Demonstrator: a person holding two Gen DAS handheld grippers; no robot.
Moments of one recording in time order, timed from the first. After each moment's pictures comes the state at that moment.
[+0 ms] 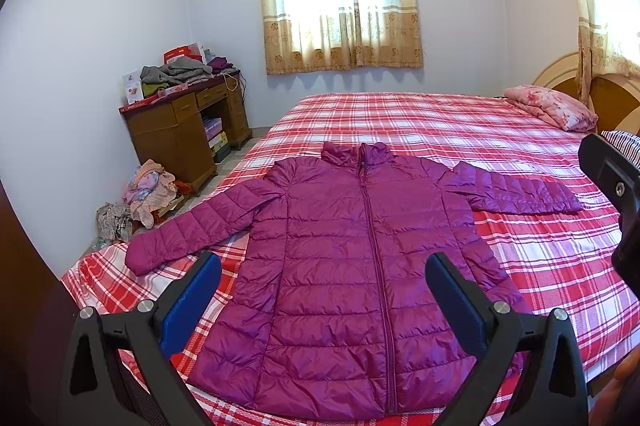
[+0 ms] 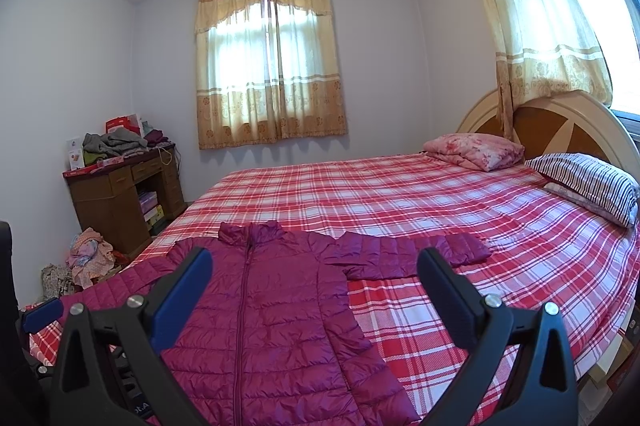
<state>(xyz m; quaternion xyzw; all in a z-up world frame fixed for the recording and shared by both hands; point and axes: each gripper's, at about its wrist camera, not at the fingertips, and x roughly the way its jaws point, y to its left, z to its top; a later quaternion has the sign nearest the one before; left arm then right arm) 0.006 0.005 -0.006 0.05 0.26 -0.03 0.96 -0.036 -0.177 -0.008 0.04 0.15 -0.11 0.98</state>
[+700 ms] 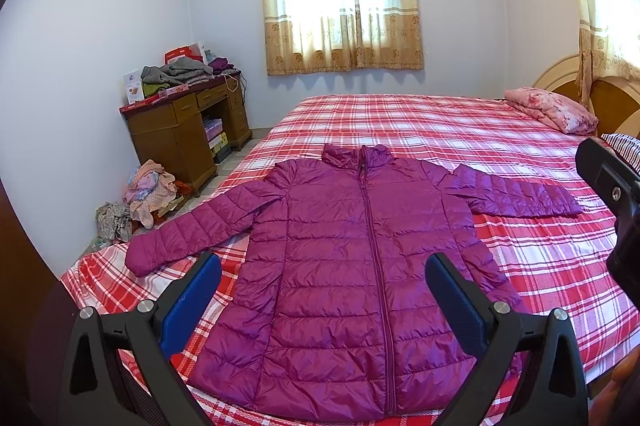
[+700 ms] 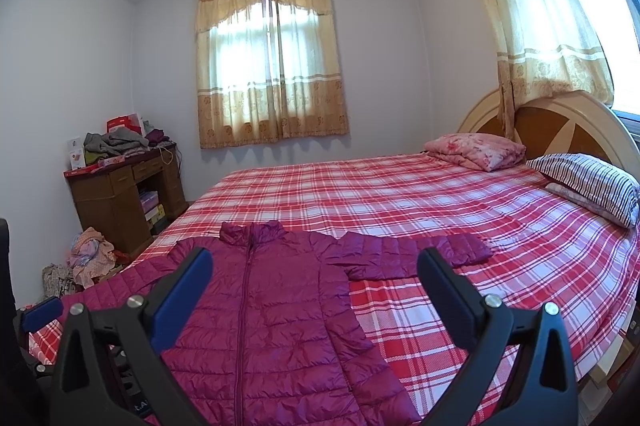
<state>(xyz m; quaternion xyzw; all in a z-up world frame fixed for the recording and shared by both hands) 0.007 0.005 -0.005 0.05 0.26 -0.03 0.97 -0.036 -0.169 -0.013 0.04 0.15 -0.11 0.98</state>
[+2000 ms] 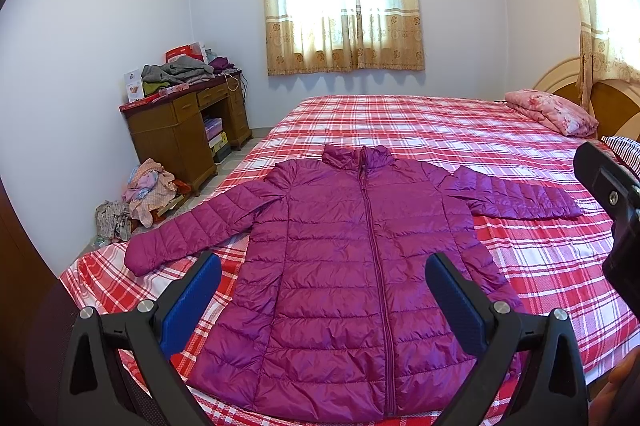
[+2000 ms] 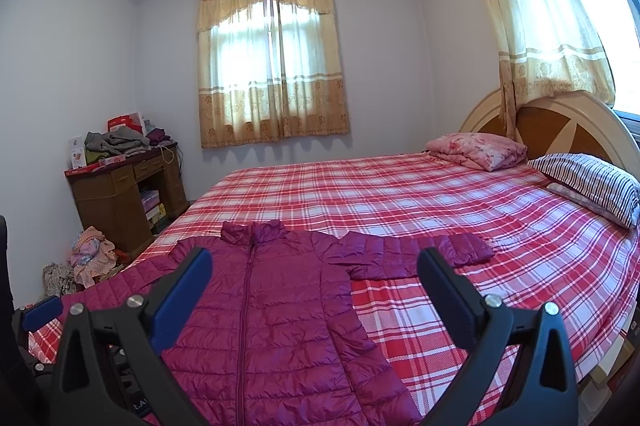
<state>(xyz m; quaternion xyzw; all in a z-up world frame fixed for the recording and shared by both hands) 0.009 0.004 -0.002 0.05 0.25 -0.03 0.97 -0.033 -0.164 -0.004 0.04 0.15 -0.11 0.98</state>
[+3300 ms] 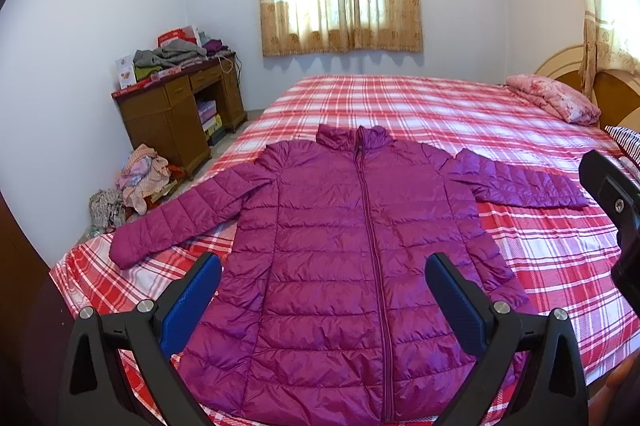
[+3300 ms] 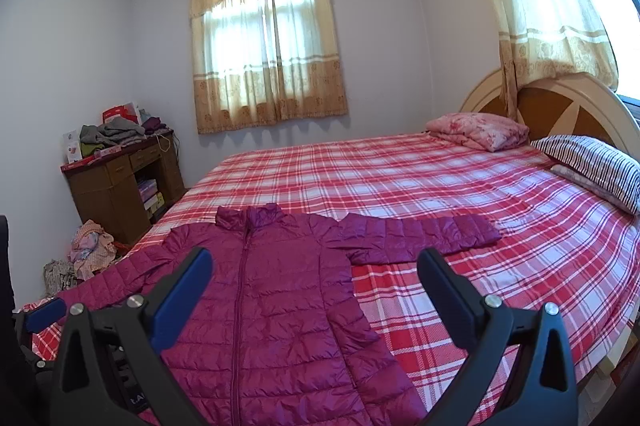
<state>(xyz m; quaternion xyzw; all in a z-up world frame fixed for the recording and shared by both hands) 0.045 -0.003 -0.024 0.05 0.30 -0.03 0.95 -0.013 -0.178 -0.026 0.06 0.18 -0.11 0.97</state>
